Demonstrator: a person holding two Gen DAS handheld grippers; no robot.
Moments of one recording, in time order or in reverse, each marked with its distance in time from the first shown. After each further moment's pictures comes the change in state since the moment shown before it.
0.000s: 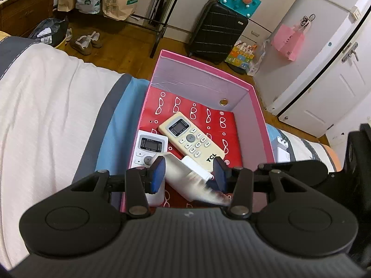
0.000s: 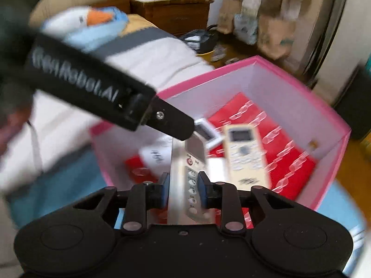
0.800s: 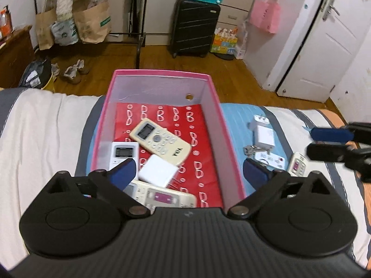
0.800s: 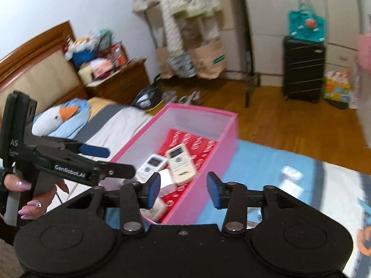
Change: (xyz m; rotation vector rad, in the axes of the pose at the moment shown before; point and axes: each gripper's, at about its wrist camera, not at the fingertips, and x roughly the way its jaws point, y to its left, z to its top) left arm -0.035 -0.105 -0.008 0.260 0.024 0.069; right arm -0.185 -0.066 -0.082 0.395 -0.293 -0.110
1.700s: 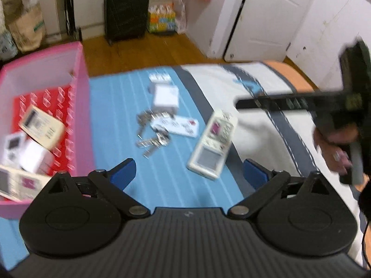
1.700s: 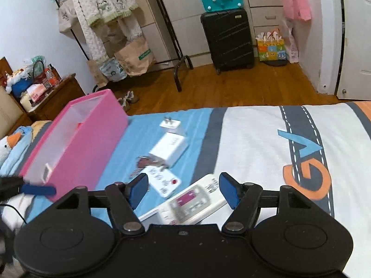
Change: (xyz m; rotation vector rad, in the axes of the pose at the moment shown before) left arm 0.069 -0.179 -0.066 0.182 0.100 -0.181; right arm 0.004 -0.185 -0.098 0.253 0.007 -0.168
